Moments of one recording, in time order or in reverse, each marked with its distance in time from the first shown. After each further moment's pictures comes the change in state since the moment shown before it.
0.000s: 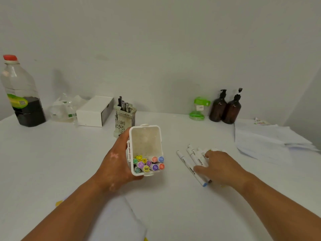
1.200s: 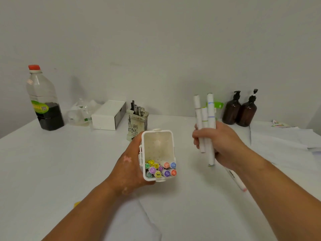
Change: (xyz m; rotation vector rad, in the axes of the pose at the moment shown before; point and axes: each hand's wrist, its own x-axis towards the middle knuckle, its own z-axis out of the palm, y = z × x) left_hand 0.000 0.003 -0.006 -0.002 -0.017 0.045; right_hand -0.006 -0.073 -0.060 1.492 -0.075 -0.233
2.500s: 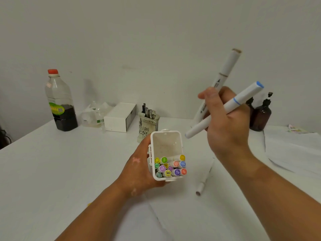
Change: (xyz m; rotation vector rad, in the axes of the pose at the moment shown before) left_hand -0.002 -0.003 -0.007 0.086 0.011 -0.098; right_hand -0.017 -0.044 0.070 -0.081 0.266 -0.766
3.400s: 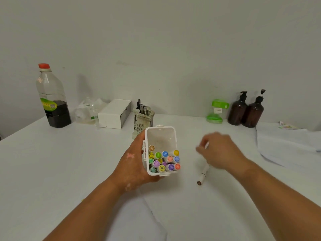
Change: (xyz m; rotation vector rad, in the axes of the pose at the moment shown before) left_hand 0.000 -0.002 0.000 -0.054 -0.014 -0.037; right_hand -0.015 0.074 -0.060 -1.149 -0.578 0.427
